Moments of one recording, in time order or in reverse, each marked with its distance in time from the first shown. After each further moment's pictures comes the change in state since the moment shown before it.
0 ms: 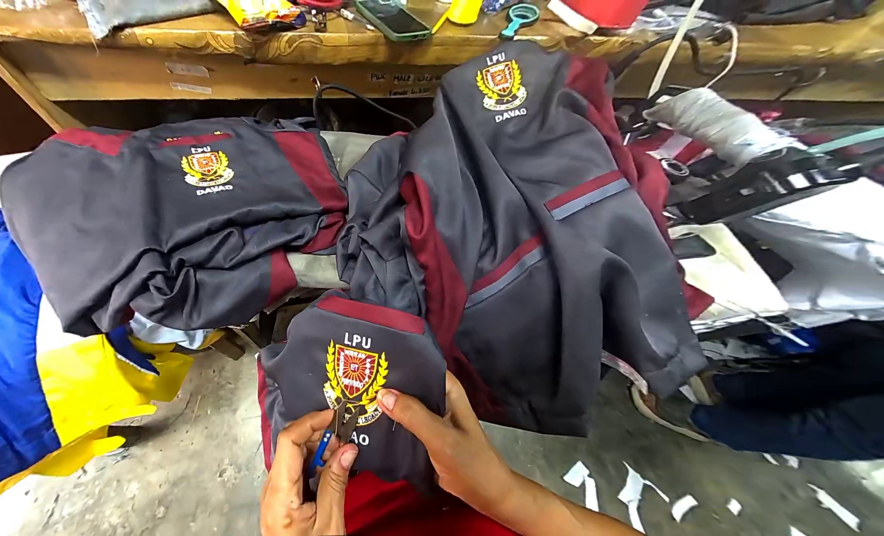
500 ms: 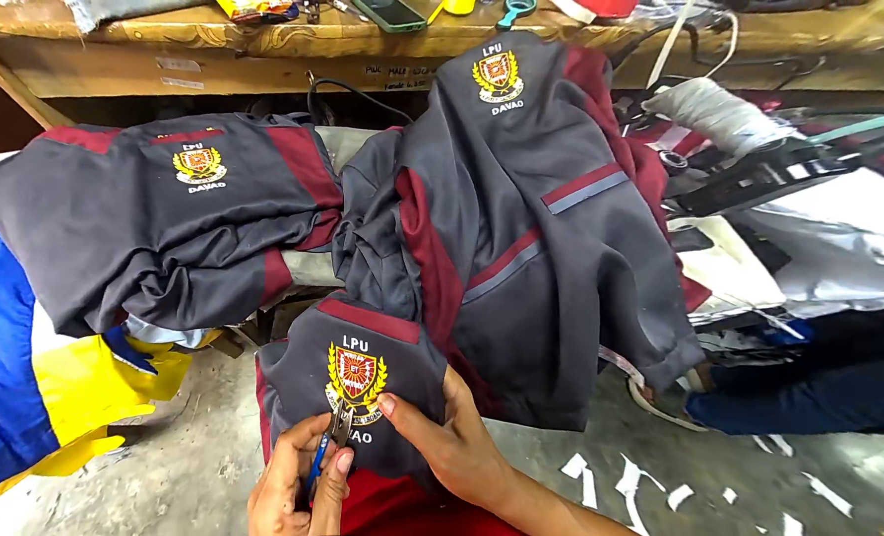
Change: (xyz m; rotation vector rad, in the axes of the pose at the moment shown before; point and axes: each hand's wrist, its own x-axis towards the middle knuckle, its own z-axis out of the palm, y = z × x) left_hand -0.002 0.012 -0.008 0.025 -0.064 -0.110; right_hand 0.001 0.000 -0.006 -0.181 -0.046 -0.179
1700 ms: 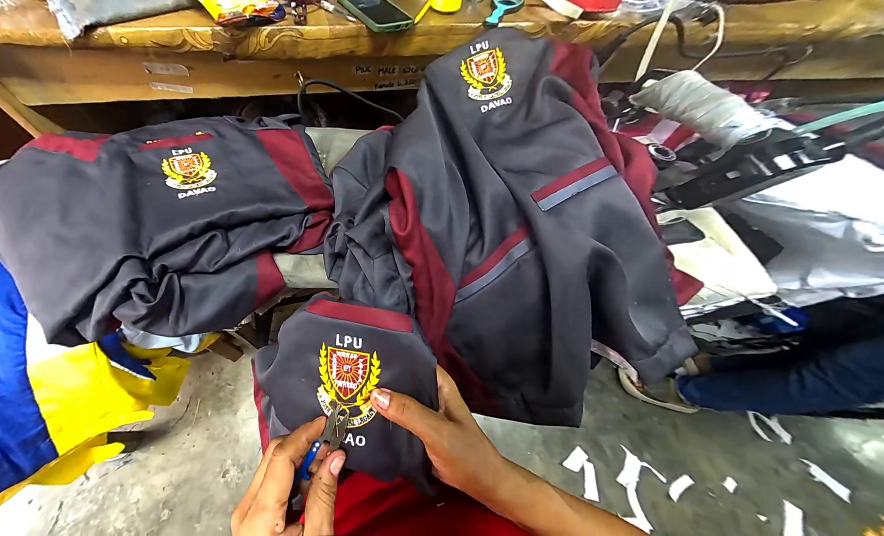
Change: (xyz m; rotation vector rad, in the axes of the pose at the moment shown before) left_hand 0.000 0.000 -0.006 0.178 0.028 0.083; right_hand -0.001 0.003 -0.002 0.263 -0.010 0.197
